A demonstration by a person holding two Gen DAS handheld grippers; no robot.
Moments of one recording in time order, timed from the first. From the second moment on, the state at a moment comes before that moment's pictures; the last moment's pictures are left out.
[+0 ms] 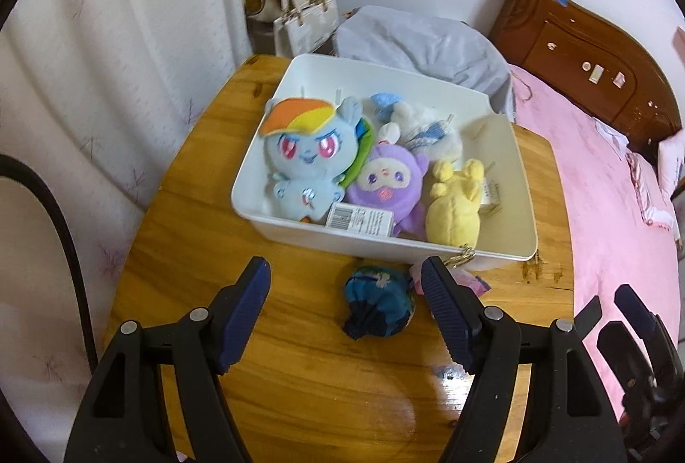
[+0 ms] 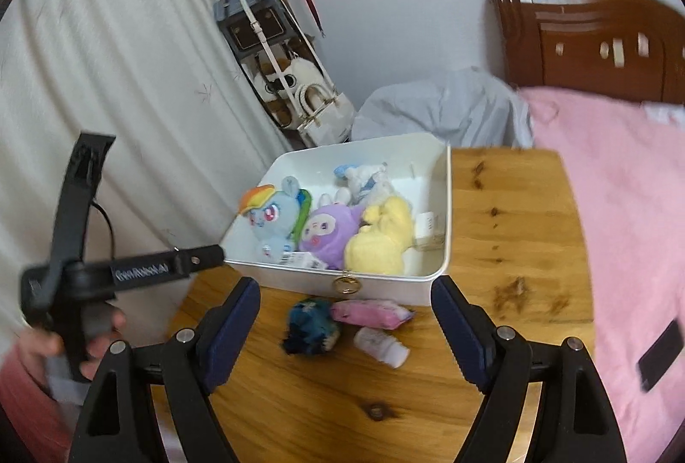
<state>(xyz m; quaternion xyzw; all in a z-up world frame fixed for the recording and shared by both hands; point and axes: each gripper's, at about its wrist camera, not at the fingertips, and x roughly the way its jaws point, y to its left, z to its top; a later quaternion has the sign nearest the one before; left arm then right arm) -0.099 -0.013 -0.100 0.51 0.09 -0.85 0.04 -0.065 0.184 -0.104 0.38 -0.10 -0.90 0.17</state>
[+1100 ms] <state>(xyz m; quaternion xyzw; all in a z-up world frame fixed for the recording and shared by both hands) -0.135 0.008 -0.210 0.67 0.09 -0.74 -0.02 -0.062 0.142 -0.224 0.39 0.03 -0.91 0.17</state>
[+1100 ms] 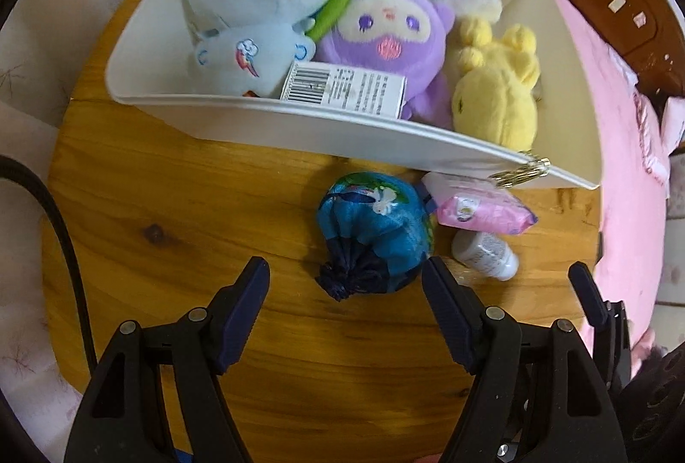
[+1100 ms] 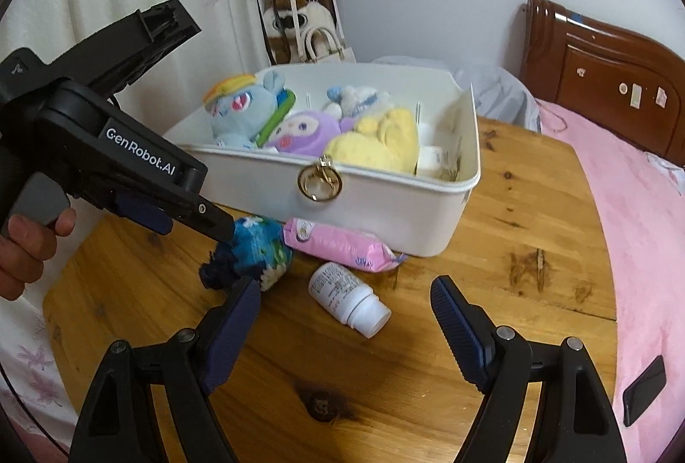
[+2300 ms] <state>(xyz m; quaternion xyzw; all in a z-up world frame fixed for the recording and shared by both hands) -0.142 0.029 -0.241 0.69 0.08 -0.72 -0.07 -0.084 0.123 -0.267 0.43 0.04 -0.89 0.16</state>
